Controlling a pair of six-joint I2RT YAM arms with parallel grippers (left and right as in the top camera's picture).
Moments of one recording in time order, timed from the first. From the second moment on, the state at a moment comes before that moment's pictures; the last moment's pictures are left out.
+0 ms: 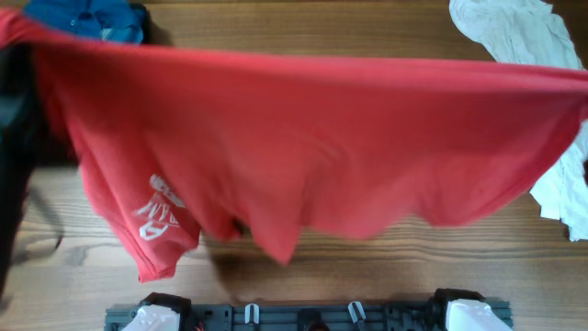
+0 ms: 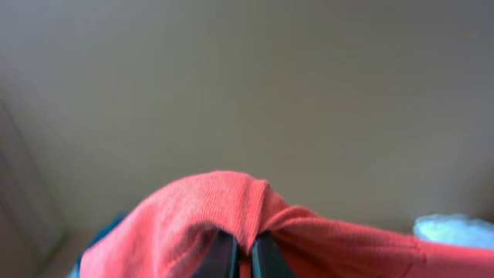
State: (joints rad) left arm -0.21 1.24 2.30 -1.15 -0.19 -0.03; right arm -0.10 1.26 2.39 -1.46 0.06 0.13
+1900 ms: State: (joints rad) left arm -0.20 2.37 2.28 -1.12 -0.19 -0.07; right arm -0.12 2.50 2.38 -1.18 -0.09 0.03
